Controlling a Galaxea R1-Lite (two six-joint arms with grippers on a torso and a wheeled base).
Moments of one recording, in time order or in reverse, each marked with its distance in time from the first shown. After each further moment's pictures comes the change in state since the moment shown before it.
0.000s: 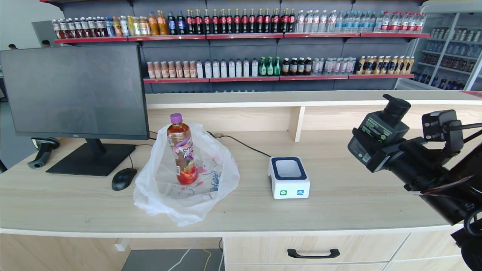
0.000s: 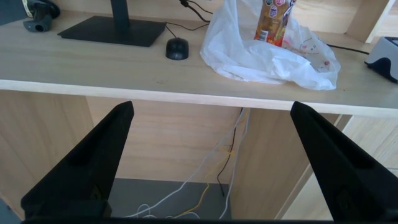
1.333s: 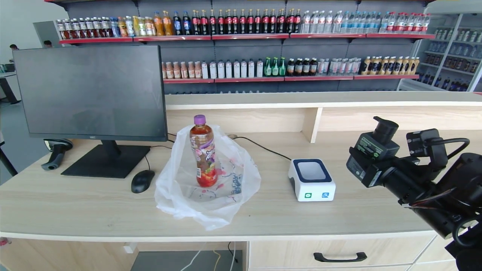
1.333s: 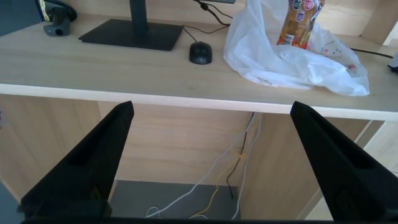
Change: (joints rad) left arm 0.000 0.000 0.000 0.001 0.000 0.000; right arm -0.003 0.061 0.068 0.000 -0.059 0.015
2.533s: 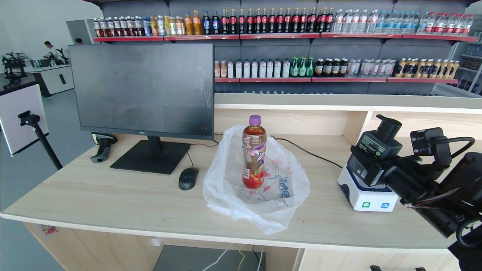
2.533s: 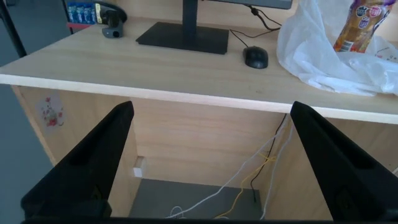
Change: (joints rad) left arm -0.001 0.000 0.000 -0.001 0.000 -0.001; right arm 0.004 -0.017 0.005 0.001 0.001 0.017
